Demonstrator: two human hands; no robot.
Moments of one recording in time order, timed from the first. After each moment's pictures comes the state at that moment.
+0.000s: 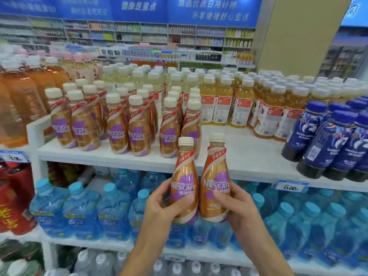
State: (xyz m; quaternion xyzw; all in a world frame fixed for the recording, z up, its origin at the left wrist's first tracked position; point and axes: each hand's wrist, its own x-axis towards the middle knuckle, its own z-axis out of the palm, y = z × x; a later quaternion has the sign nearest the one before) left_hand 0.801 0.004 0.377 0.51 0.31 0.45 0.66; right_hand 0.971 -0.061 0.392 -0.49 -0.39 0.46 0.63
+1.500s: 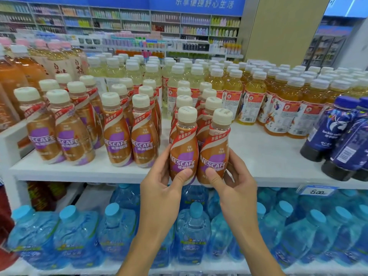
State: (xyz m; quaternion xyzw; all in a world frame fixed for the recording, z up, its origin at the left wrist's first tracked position) left_hand 0.797 0.096 0.394 0.58 0.27 0.55 0.54; right_hand 0.926 0.031 0.392 -0.53 -0.39 0.19 0.73
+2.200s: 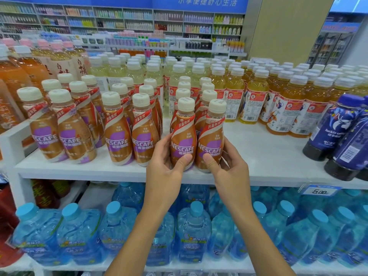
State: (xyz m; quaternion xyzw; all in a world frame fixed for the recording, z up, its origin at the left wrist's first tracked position) left_hand 0.812 0.124 0.401 0.61 0.28 0.53 0.51; right_hand 0.942 0.059 0.400 -0.57 -0.42 0.20 0.68
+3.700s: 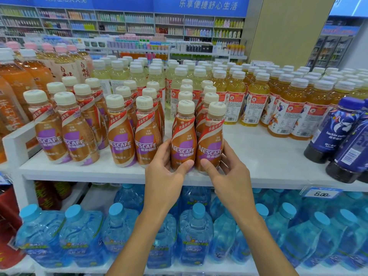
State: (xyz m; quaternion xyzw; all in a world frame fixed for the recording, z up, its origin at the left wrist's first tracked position) left_hand 0.808 0.130 0.395 0.62 0.32 0.52 0.49; right_hand 0.941 0.057 0.402 -0.62 -0.46 0.17 0.61
